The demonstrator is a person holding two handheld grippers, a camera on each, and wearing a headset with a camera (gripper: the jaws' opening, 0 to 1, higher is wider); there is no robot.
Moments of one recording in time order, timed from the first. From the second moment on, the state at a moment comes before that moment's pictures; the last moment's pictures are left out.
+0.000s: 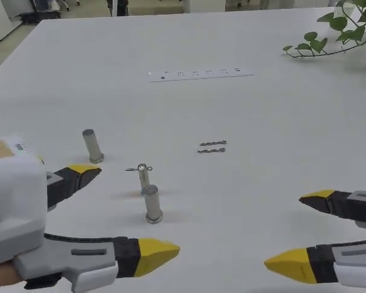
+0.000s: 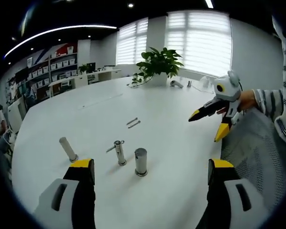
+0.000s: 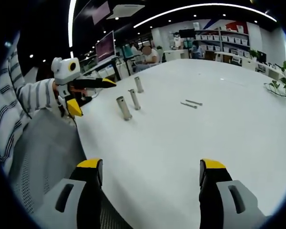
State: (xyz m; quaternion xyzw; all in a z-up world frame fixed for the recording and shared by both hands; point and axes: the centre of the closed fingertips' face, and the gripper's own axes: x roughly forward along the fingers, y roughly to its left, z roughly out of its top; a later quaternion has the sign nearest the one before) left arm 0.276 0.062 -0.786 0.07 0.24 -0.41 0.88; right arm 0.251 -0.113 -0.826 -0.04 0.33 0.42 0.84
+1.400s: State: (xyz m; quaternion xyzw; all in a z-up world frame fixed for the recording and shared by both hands) left arm 0.256 0.094 -0.802 -0.02 0.28 -0.37 0.89; right arm 0.339 -0.054 -0.839 -0.29 0.38 0.58 0.66
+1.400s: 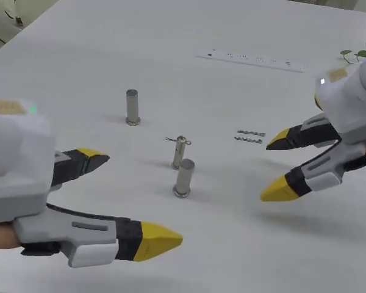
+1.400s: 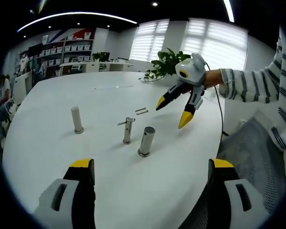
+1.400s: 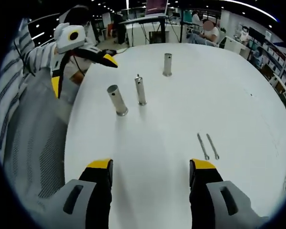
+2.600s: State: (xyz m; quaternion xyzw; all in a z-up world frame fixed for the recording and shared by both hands) left arm 0.253 0.091 -0.805 -0.05 0.29 -0.37 0.88; right arm 0.405 -0.059 -0.867 -0.36 0.44 0.54 0.62
